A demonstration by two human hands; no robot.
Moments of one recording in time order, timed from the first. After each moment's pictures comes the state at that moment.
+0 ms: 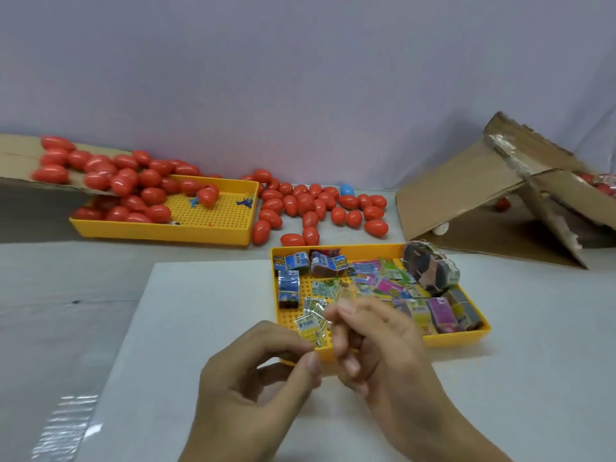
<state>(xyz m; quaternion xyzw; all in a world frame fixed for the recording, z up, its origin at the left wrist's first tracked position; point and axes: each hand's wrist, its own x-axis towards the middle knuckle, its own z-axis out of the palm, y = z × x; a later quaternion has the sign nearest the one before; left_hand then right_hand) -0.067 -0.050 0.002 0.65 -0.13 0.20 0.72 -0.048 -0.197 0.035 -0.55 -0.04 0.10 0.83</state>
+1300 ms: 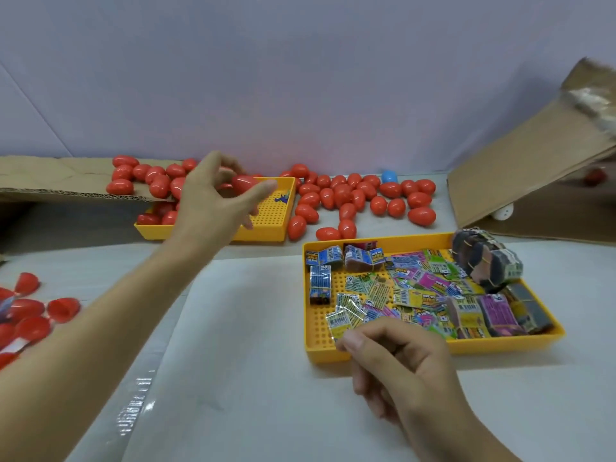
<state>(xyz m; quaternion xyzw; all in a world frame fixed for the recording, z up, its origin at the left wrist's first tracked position) 0.075 0.032 0.079 0.83 -0.03 0.23 0.51 -0.047 -0.195 0.015 -0.61 -0.11 0.10 0.78</state>
